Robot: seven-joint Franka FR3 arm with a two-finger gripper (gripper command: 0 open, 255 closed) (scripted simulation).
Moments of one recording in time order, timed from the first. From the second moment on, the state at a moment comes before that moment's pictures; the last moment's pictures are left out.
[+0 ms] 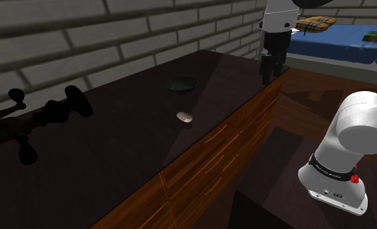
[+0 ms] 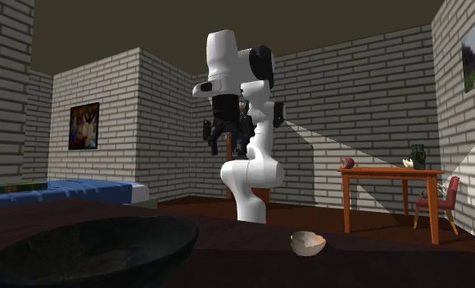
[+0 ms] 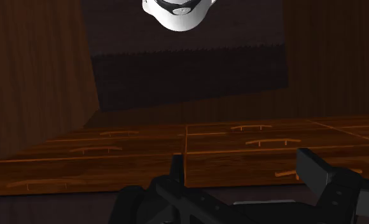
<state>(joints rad) 0.01 -0.82 0.03 -2.43 0.05 1.51 0.10</state>
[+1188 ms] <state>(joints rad) 0.07 -0.29 0.23 -2.16 0.12 1.81 0.29</state>
